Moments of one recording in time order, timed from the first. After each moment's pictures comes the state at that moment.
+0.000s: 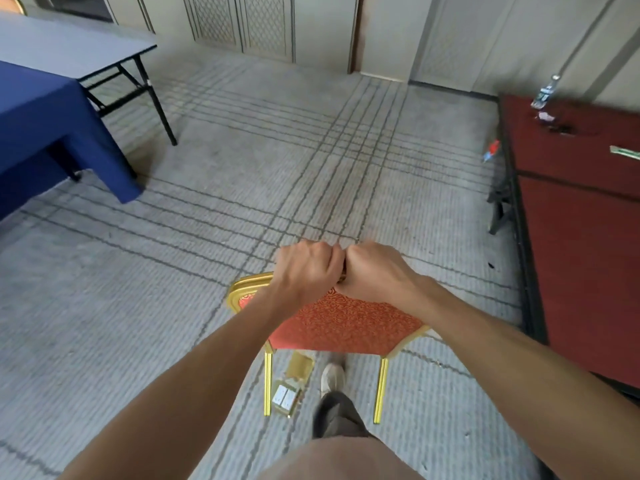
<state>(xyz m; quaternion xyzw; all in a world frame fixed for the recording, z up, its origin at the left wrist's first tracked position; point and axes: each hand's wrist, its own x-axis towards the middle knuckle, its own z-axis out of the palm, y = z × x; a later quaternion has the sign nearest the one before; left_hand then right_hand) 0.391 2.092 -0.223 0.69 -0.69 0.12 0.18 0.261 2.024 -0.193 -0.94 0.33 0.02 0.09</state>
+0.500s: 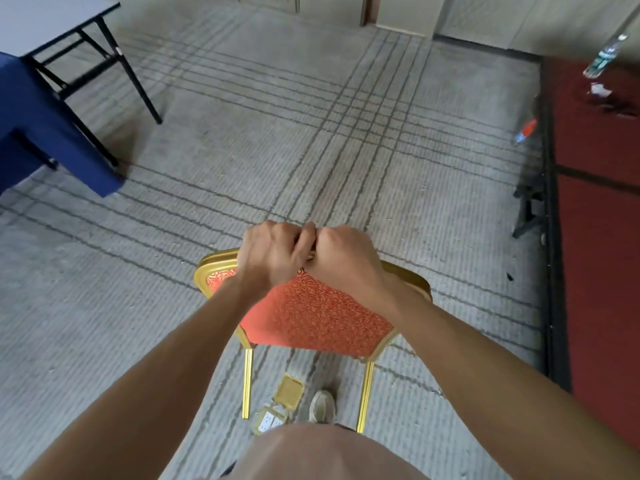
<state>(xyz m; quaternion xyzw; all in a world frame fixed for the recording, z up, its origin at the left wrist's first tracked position) 0.494 1.844 -0.230 0.77 -0.60 0.02 0.23 0.370 1.778 -0.214 -0.93 0.34 -0.11 0.12</state>
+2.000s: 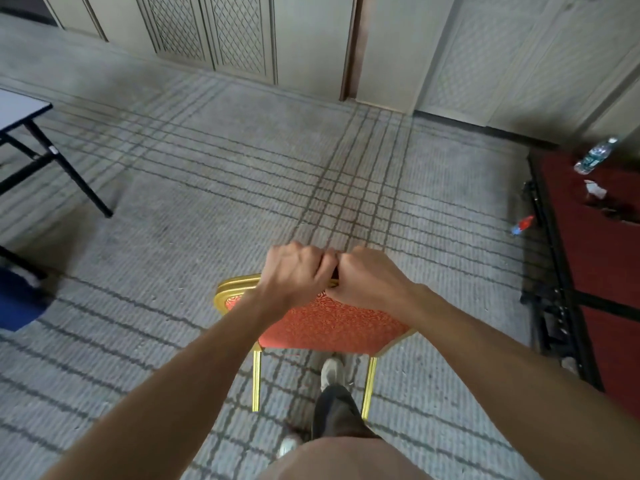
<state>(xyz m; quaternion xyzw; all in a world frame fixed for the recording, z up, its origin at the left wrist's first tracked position) 0.753 1.300 -0.214 0.69 -0.71 0.09 0.14 0.610 1.233 -0.188 -0.95 0.29 -0.02 0.08</state>
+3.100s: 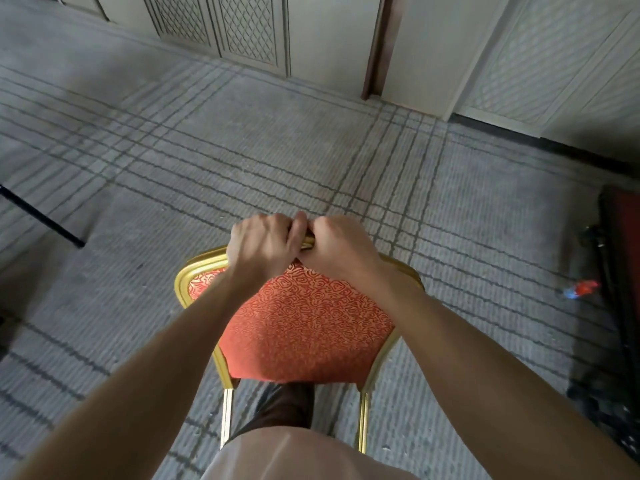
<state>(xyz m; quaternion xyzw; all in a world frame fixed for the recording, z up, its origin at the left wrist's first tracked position) 0.942 0.852 -0.231 0.79 -0.60 0.07 0.14 0.818 0.773 -0.212 -0.93 0.29 -0.16 0.16</state>
